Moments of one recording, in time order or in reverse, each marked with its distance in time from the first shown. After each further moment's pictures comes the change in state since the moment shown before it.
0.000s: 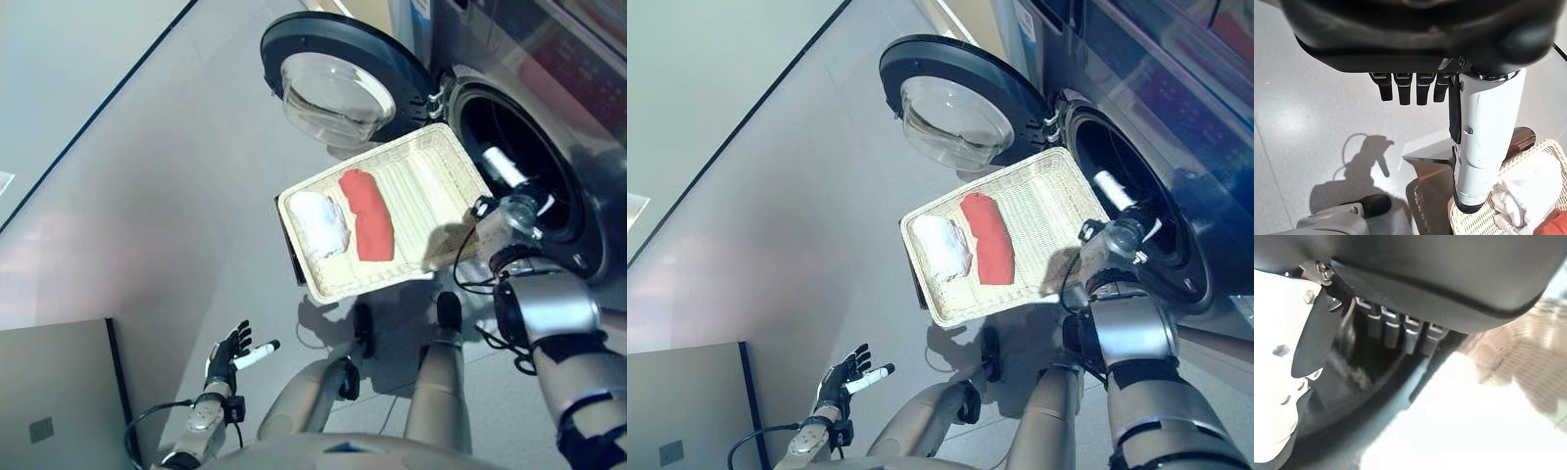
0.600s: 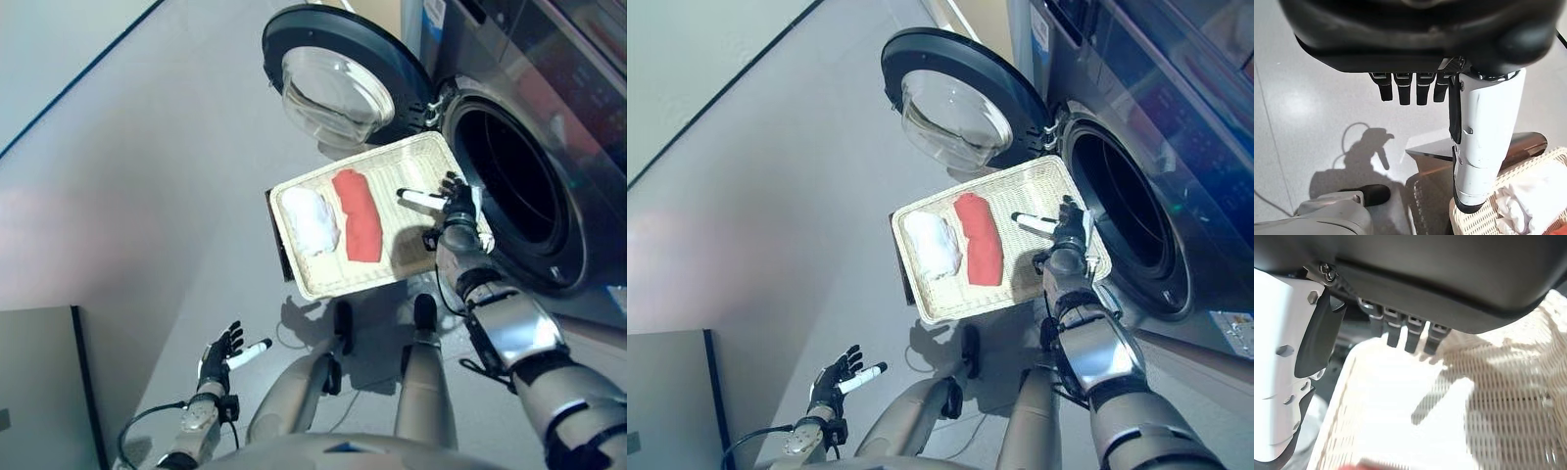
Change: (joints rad) left arm -0.003 0.001 0.075 0.018 0.013 0.001 -0.001; right arm 0.175 0.101 0.146 -0.149 -0.278 0.023 0.044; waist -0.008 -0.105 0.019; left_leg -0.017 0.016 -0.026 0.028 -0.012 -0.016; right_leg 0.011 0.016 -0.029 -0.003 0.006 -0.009
